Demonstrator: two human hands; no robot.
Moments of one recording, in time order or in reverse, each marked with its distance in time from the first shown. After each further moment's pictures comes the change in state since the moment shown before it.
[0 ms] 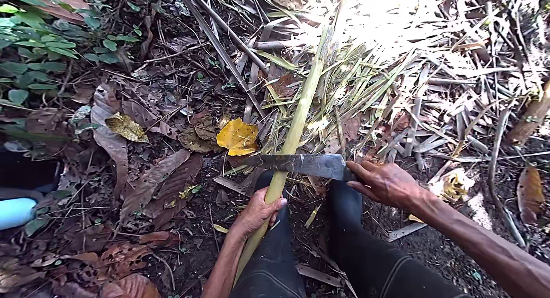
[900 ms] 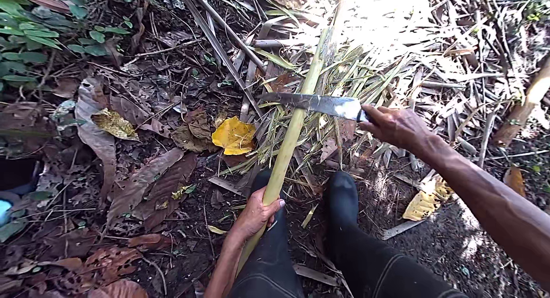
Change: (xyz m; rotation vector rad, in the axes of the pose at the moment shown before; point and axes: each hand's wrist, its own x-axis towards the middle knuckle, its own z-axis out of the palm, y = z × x) left_hand -0.003 0.003 0.007 0.111 0.081 0.011; right_hand 0.067 0.094 -0.055 -0.149 0.176 0.155
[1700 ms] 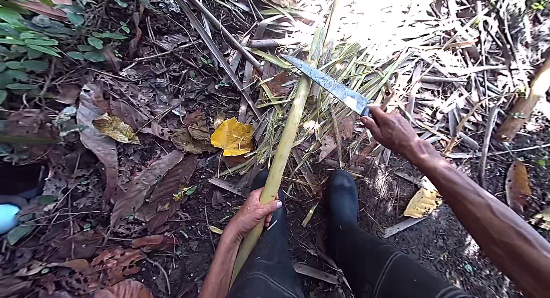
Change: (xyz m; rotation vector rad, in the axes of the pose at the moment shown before) left_hand 0.005 -0.010 -0.012 -0.173 -0.123 -0.031; right_hand -0.017 -0.003 0.025 0.233 -0.050 0.223
